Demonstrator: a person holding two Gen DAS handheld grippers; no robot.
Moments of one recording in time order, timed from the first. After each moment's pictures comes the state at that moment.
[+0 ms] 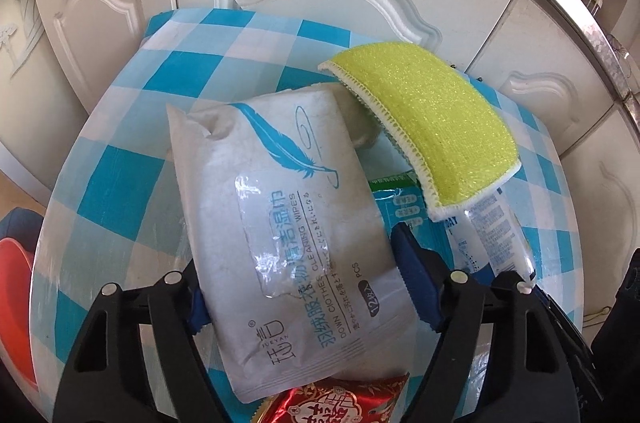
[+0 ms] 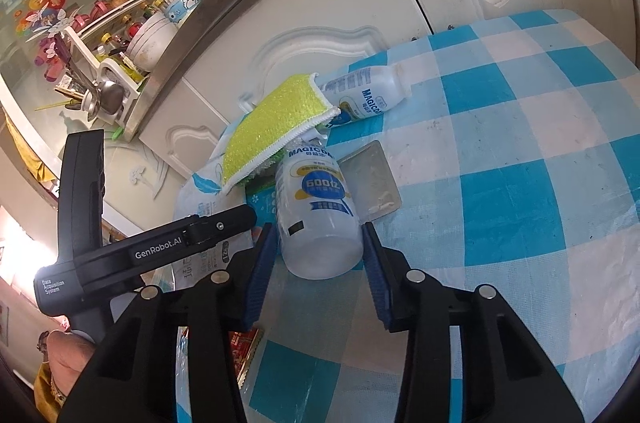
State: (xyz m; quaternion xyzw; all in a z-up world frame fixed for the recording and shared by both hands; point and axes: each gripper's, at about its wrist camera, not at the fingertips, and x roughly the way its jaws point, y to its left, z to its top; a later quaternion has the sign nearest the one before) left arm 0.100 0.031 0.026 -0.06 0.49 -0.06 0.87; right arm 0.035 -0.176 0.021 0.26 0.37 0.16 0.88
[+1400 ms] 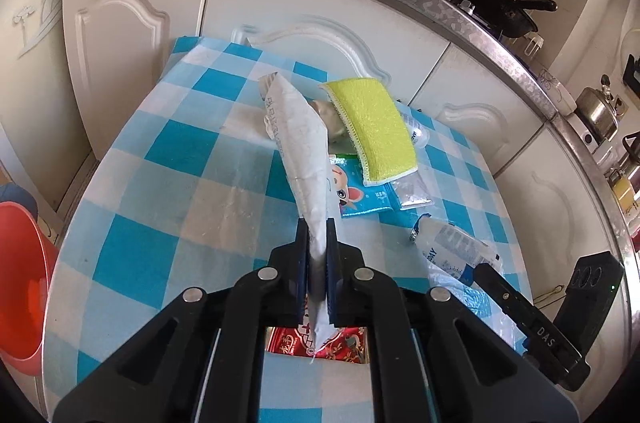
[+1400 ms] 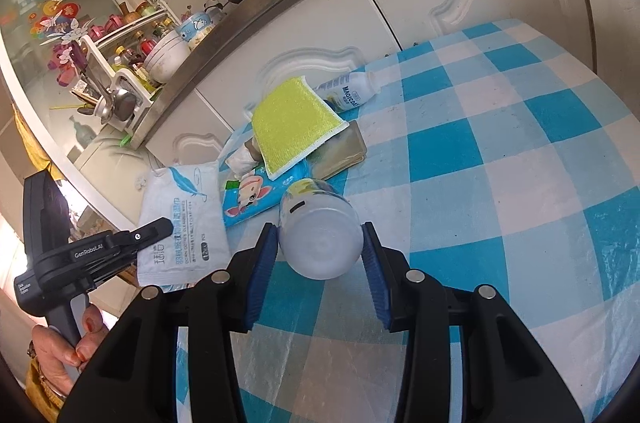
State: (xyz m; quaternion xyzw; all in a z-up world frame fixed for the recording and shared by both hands) left arm -0.002 0.097 0.064 -0.13 0.41 -0.13 0.90; right arm -0.048 -0.192 0.026 0.26 0.33 0.13 0.90
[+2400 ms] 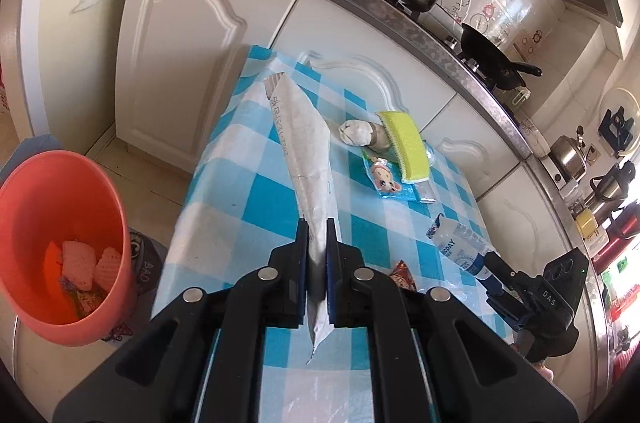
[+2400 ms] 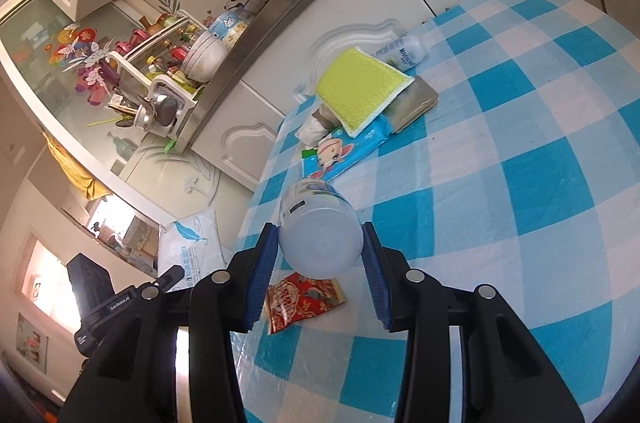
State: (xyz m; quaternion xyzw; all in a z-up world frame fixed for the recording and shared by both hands) left arm -0.081 0.232 0.069 -0.21 0.37 -0.14 0.89; right arm -0.089 -0.140 0.048 0.34 0.34 0.19 0.86
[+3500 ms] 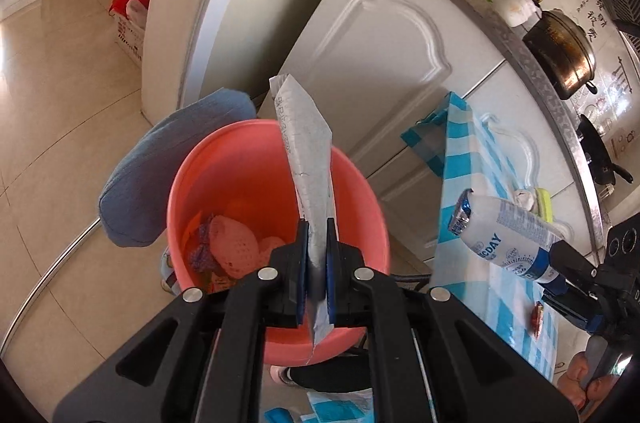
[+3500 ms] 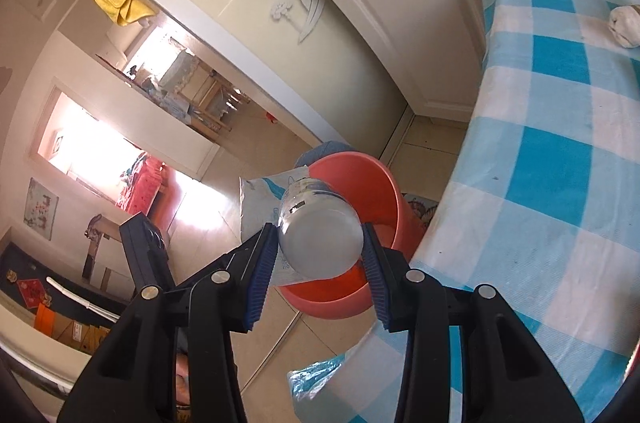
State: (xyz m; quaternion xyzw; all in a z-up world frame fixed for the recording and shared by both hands) left arm -0.116 0.442 -0.015 -0.30 0.39 0.06 0.87; right arm -0.026 0.179 0.057 0.17 0.50 0.37 0.77
